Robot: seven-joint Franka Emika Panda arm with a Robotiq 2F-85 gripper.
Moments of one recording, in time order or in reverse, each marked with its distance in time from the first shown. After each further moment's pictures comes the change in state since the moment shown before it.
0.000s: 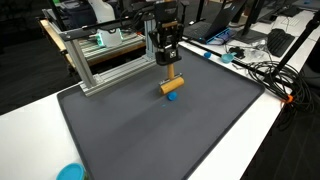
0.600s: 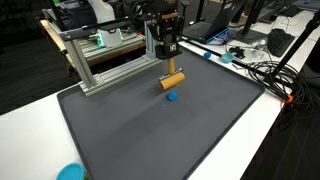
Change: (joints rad) arm 0.000 -0.051 0.000 0.007 0.000 -0.054 0.000
